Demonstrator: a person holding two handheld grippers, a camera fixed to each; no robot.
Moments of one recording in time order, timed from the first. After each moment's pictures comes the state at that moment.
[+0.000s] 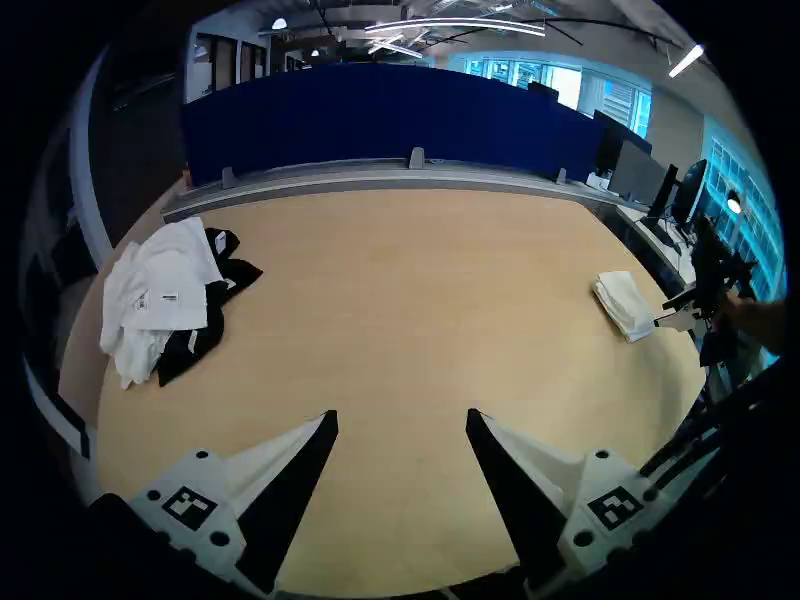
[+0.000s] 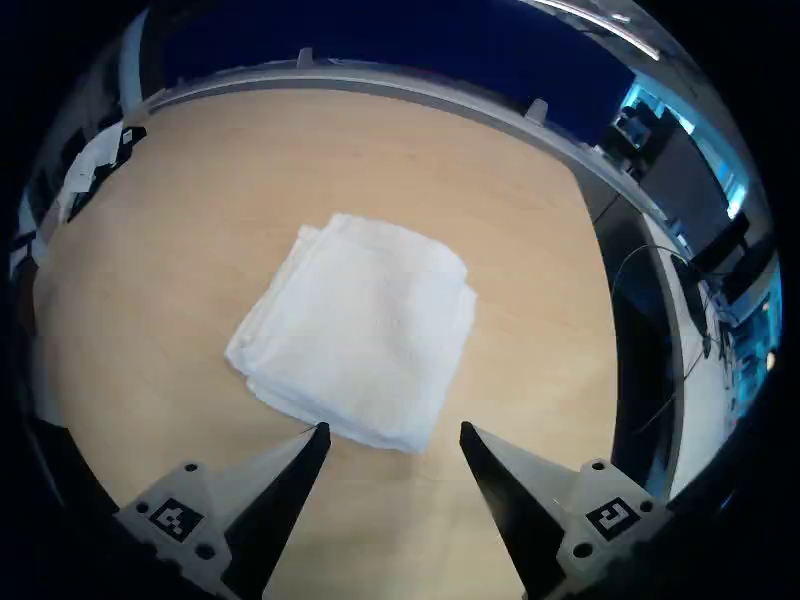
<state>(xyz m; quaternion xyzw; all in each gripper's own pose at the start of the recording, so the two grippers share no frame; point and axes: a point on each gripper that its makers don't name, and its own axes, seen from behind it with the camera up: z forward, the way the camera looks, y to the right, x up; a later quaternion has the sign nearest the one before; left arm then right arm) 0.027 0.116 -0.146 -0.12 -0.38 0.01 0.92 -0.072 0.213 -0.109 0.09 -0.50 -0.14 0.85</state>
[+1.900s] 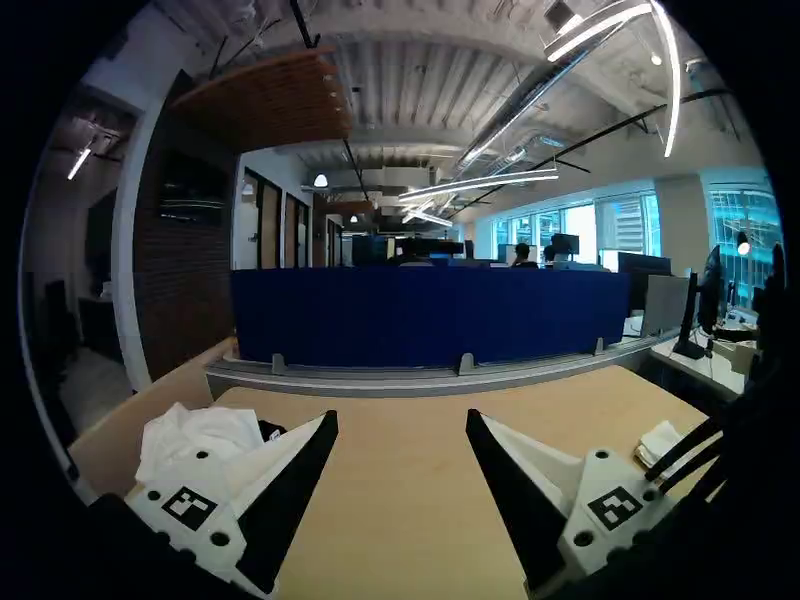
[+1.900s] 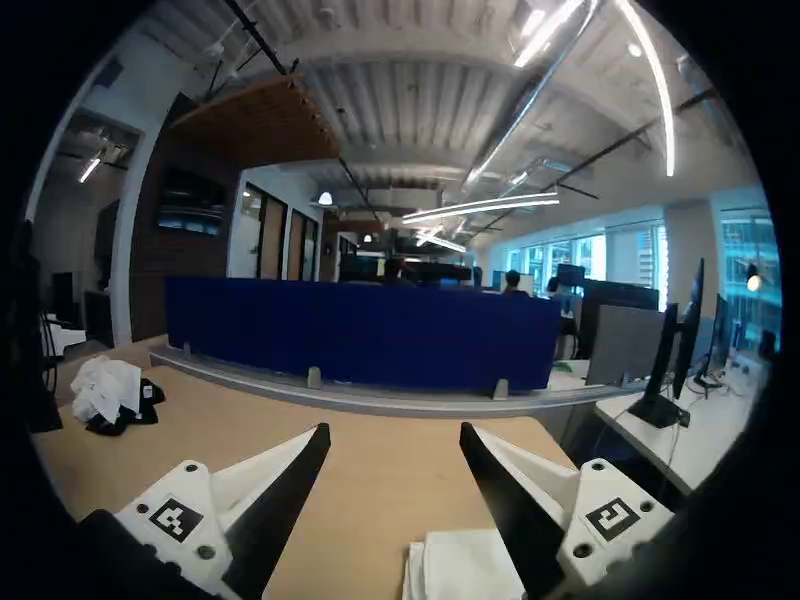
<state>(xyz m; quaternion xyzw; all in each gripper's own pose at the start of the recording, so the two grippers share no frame) 0.178 0.071 -0.038 -0.05 -0.06 0.00 1.00 0.193 0.029 -0.052 0.04 -0.05 -0.03 1.00</state>
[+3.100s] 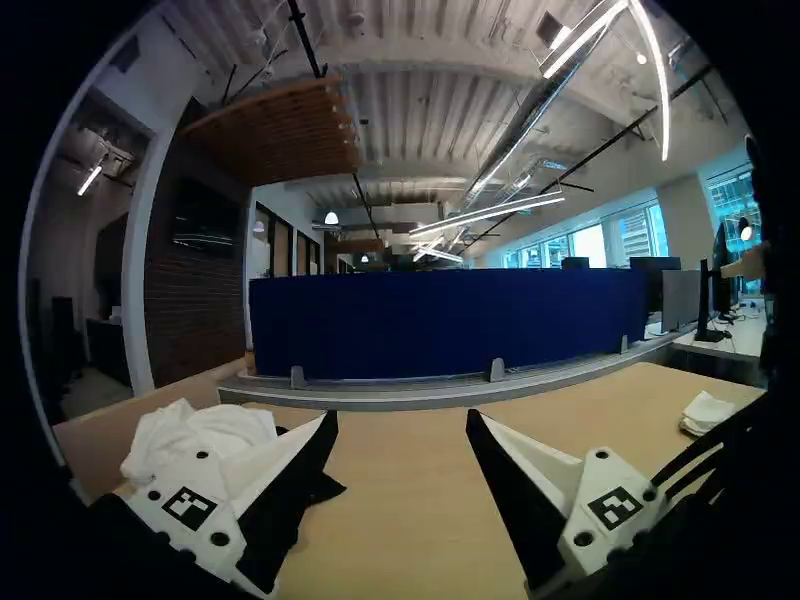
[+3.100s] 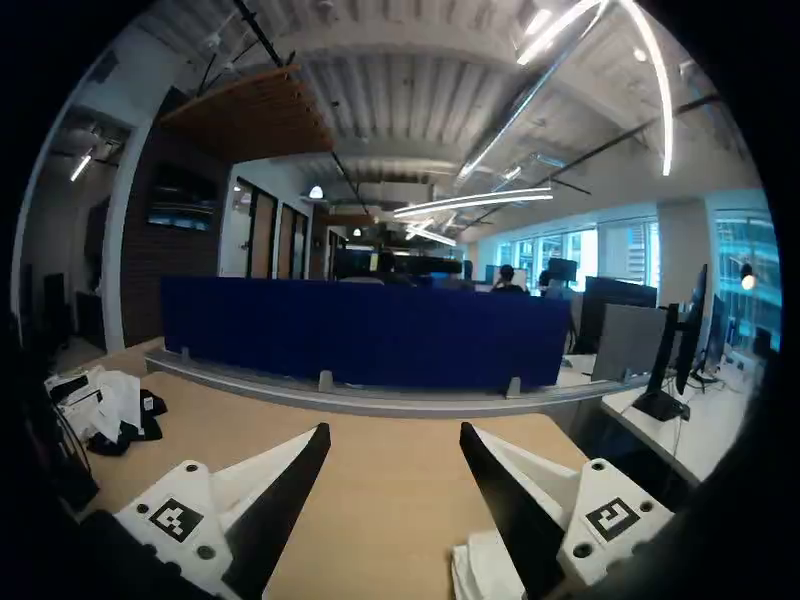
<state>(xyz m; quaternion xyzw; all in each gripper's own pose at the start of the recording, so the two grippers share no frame) 0.090 0.026 -0.014 -0.02 0.02 0.01 1.00 0.198 -0.045 -0.029 0.02 -0.06 -0.03 1.00</state>
